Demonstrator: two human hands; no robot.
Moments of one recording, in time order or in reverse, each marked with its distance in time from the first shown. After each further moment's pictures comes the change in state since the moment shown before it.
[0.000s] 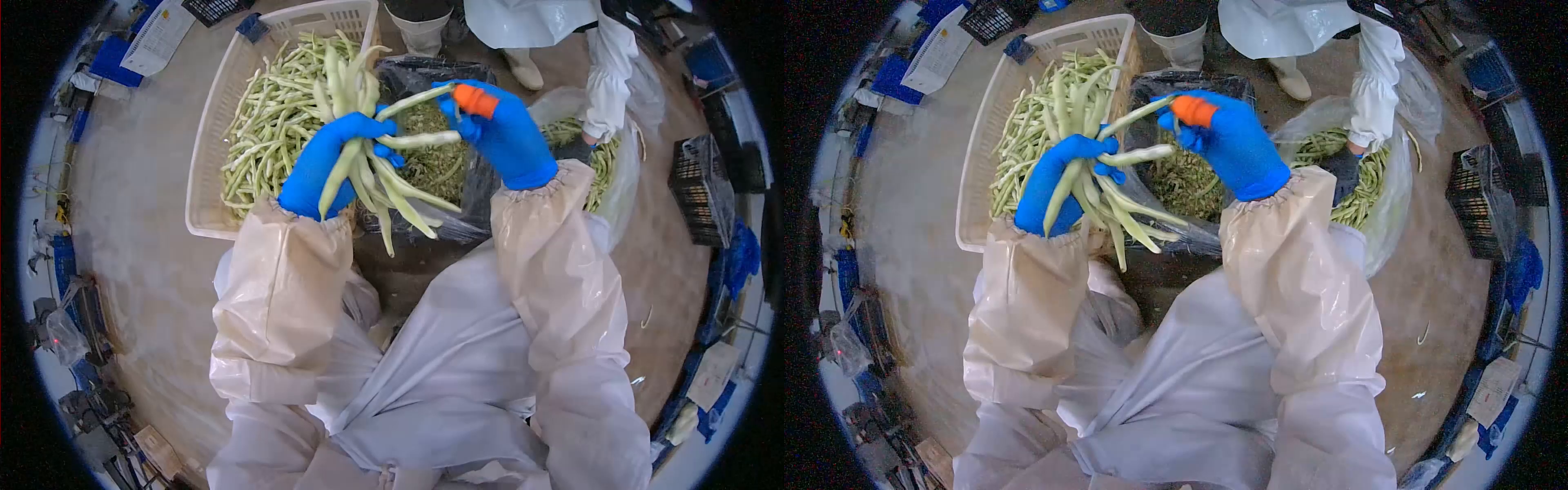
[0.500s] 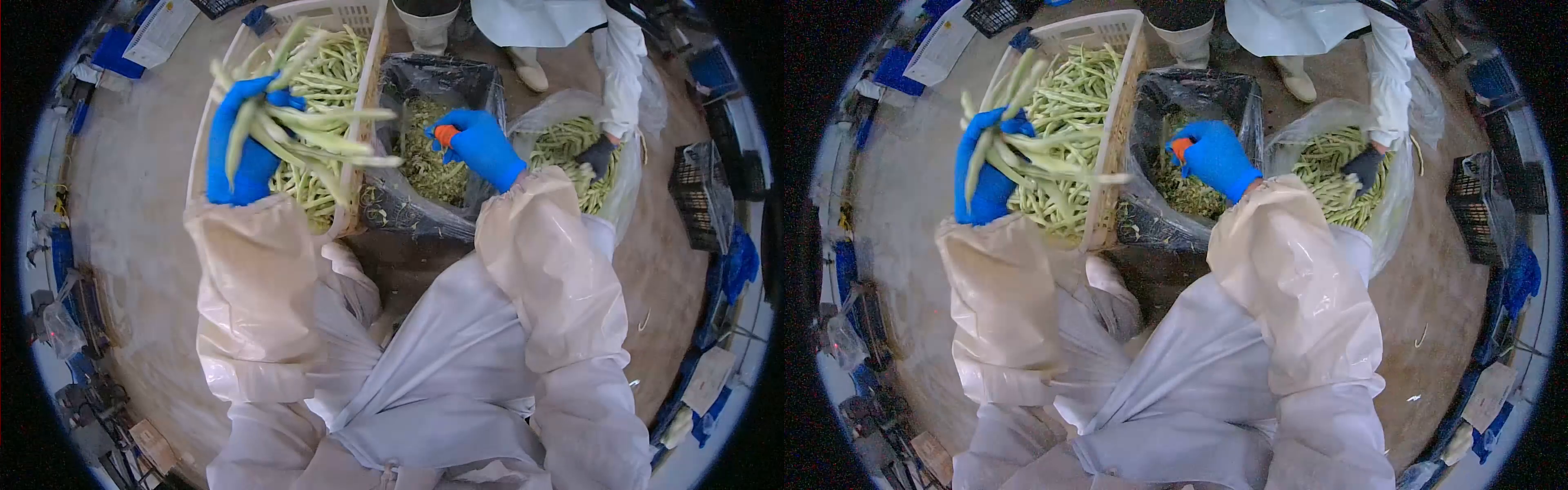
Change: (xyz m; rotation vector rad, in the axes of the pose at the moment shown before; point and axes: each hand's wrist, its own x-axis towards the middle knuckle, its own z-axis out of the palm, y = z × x) left_hand -0.023 0.059 -0.071 -0.070 -0.036 0.448; right_hand 0.016 0.052 -0.019 -0.848 -0.019 0.208
